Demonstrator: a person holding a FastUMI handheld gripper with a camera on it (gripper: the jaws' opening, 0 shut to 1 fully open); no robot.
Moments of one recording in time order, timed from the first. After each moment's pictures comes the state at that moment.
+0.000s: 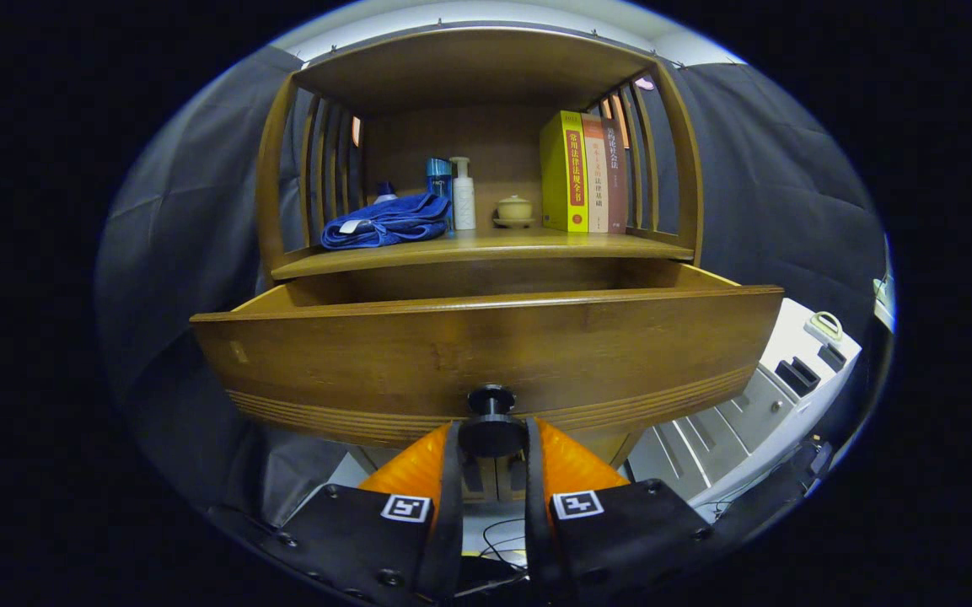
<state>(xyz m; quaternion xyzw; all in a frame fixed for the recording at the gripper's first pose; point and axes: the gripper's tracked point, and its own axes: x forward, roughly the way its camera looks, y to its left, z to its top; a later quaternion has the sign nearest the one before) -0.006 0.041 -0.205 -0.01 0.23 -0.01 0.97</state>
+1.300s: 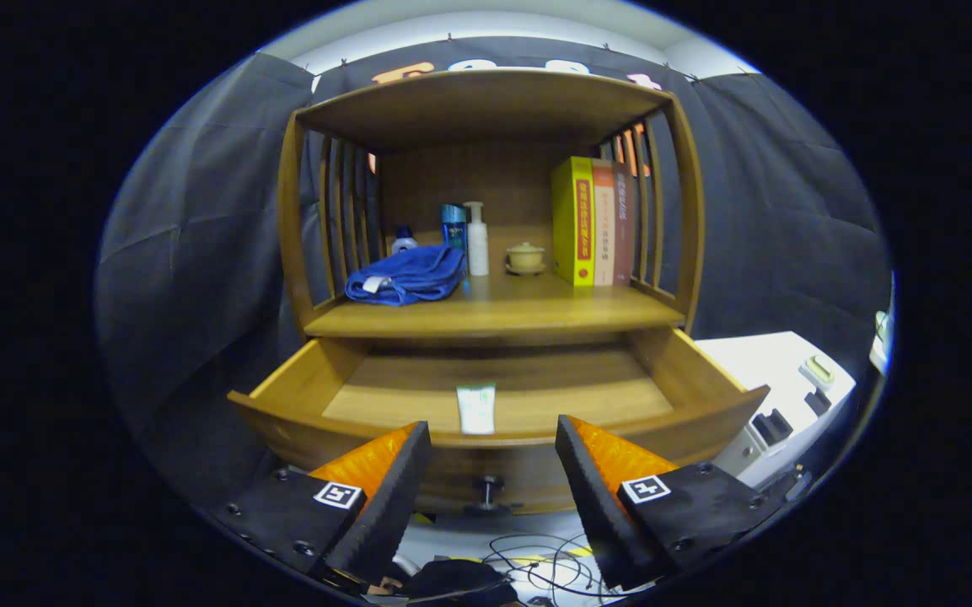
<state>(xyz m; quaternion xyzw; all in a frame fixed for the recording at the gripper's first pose) 0.004 0.042 -0.096 -0.02 0.20 0.03 0.98</state>
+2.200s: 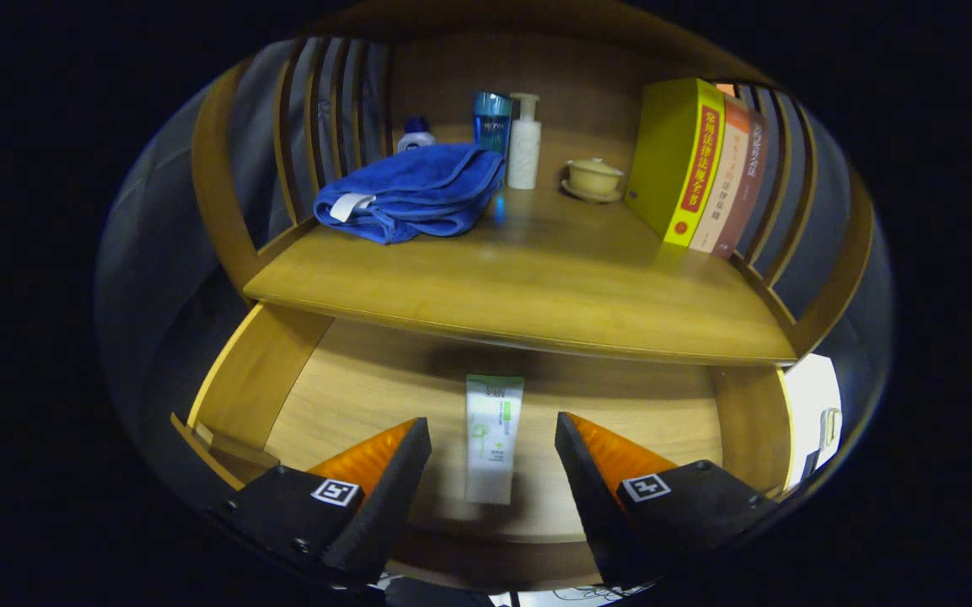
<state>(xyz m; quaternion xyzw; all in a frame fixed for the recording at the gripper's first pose) 0.125 0.068 -0.169 -0.08 0.42 0.07 0.90</state>
